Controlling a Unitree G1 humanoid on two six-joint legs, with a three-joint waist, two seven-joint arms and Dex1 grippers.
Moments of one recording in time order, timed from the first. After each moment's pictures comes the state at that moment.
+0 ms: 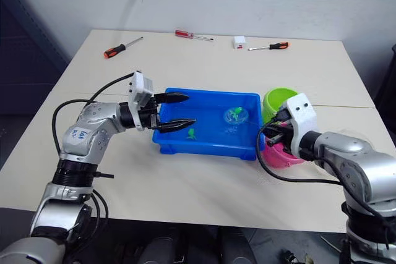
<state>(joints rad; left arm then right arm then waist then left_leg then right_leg) -0.73 0.43 -0.05 0.17 -0.41 0.40 -1.05 -0.33 -0.69 -0.33 -0.62 0.60 1.33 0.48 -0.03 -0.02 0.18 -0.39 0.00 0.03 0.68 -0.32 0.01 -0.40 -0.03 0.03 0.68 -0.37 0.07</state>
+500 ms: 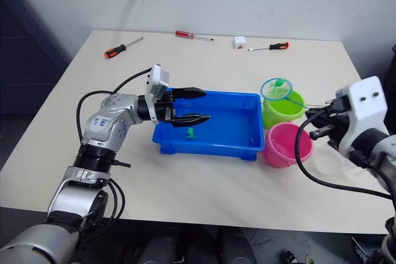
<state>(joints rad) -0.85 0.34 -0.08 0.33 -0.39 0.33 -1.12 -0.18 -0.90 -0.58 -0.72 0.54 1.21 0.47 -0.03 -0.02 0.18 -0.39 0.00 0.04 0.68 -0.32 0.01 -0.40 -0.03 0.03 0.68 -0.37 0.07</state>
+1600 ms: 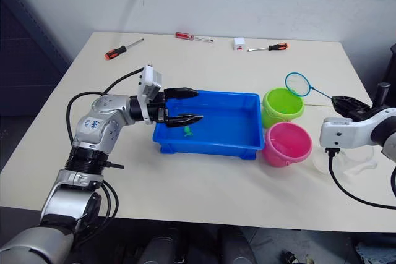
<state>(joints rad) -0.81 0.39 -0.06 0.28 -0.39 0.36 -1.11 0.13 -1.26 -0.37 -0.19 -0.45 -0.28 0.50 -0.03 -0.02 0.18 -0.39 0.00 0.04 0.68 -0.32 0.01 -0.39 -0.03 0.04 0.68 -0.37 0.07</state>
